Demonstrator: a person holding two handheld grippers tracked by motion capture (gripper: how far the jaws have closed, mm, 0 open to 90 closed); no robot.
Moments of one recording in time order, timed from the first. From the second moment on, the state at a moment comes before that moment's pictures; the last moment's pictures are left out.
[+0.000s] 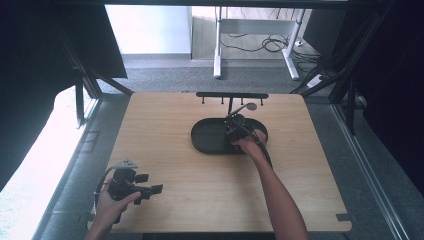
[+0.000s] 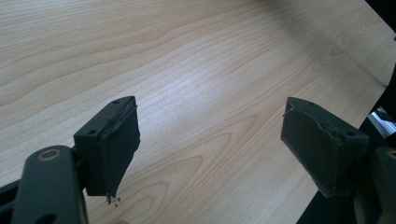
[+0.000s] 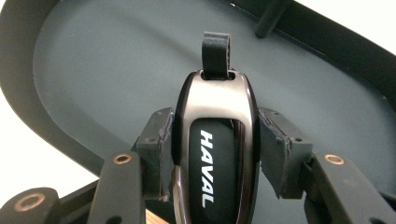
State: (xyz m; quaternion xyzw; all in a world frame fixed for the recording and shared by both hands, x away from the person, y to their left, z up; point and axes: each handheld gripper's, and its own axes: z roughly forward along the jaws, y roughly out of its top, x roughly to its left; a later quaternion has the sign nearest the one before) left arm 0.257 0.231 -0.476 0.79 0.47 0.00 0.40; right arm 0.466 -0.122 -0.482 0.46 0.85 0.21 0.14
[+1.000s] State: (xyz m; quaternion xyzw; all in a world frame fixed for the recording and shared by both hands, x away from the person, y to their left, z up) left arm 0.257 0.232 -0.476 0.79 0.47 0.00 0.40; right arm 0.470 -0.118 -0.507 0.46 0.86 0.17 0.15
